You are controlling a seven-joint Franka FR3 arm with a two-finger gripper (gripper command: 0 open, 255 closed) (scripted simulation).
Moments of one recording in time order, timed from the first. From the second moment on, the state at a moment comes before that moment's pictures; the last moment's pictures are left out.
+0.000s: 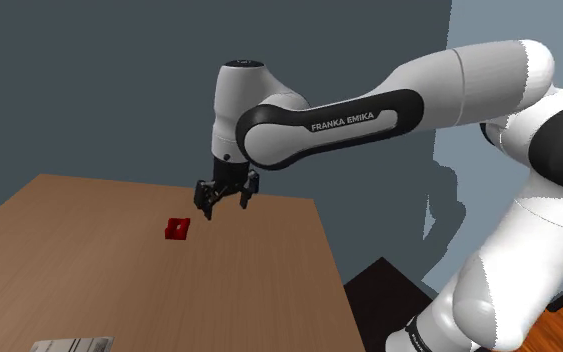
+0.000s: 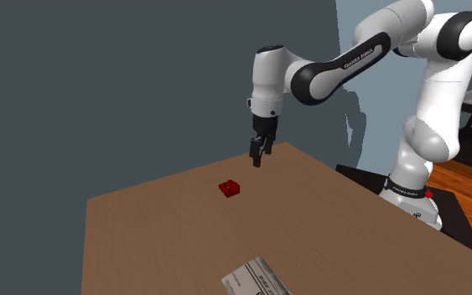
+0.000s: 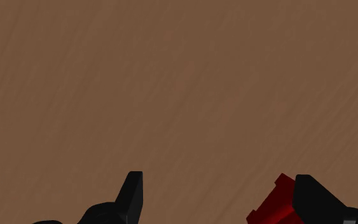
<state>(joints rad) 0.11 0.11 0.52 -1.94 -0.07 2.04 0.67</state>
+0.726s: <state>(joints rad) 0.29 0.53 0.49 -1.52 -0.27 1.97 0.89</state>
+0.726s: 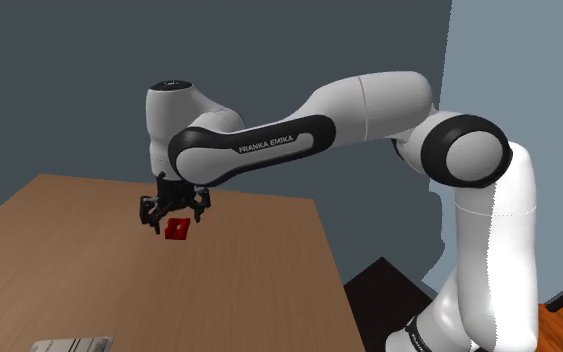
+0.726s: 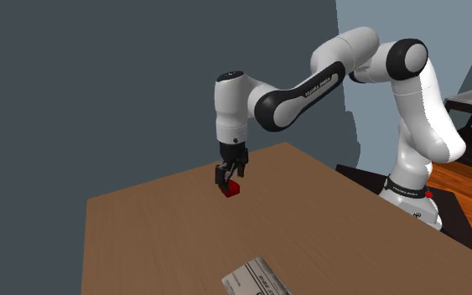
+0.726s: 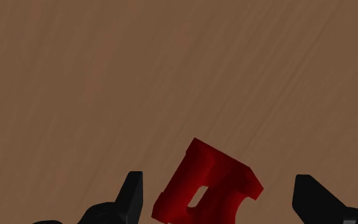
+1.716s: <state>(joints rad) 0.29 0.56 0.48 -1.56 -0.28 2.04 0.90</state>
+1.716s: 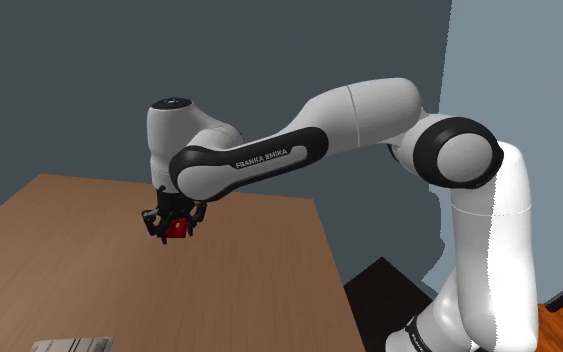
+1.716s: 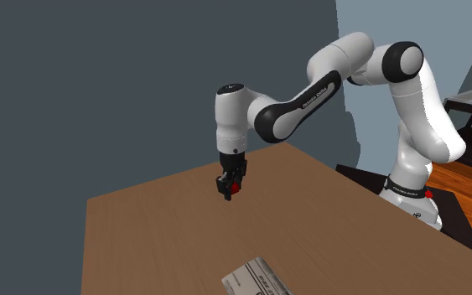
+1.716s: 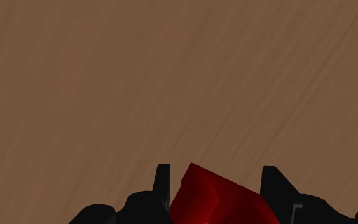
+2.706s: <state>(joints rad) 0.29 0.51 0.50 -1.48 -0.26 1.91 0.88</state>
